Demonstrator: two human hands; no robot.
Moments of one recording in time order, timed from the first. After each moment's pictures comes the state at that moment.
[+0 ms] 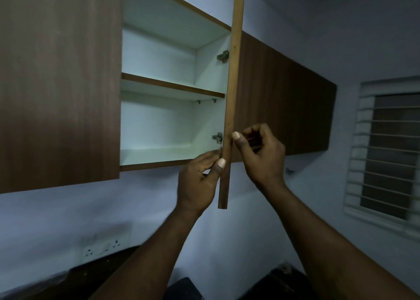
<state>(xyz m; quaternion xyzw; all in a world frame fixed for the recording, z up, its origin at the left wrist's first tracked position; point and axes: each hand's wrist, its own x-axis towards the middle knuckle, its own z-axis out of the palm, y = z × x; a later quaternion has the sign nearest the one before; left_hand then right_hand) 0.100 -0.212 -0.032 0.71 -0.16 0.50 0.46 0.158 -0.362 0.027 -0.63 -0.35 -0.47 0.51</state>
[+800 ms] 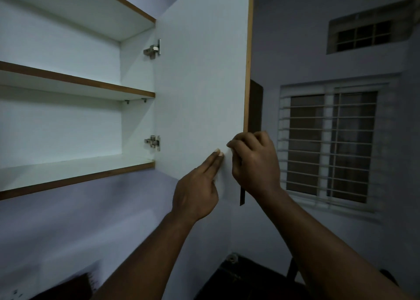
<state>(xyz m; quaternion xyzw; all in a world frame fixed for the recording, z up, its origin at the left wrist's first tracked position) 0.204 -0.329 -0.042 0.84 -0.23 0.46 0.19 0.195 -0.504 0.019 -0.72 -0.23 -0.65 0.07</state>
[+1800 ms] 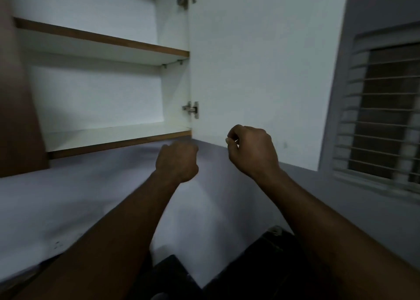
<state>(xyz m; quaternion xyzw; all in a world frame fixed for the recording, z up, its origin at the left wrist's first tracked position) 0.246 -0.215 -0.044 0.96 0.06 0.26 -0.07 0.269 -0.419 -0.022 -0.84 -0.26 -0.40 0.25</state>
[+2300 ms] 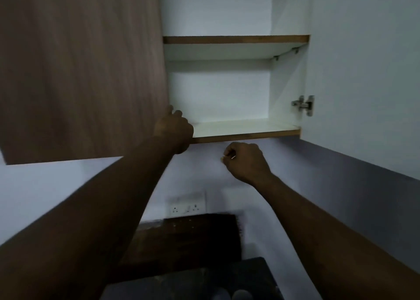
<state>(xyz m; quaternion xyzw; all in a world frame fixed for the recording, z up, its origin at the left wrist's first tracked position) 0.118 -0.038 0.028 0.85 0.30 0.06 -0.43 0.259 -0.192 -0.059 -0.78 -0.47 -0.10 0.40</state>
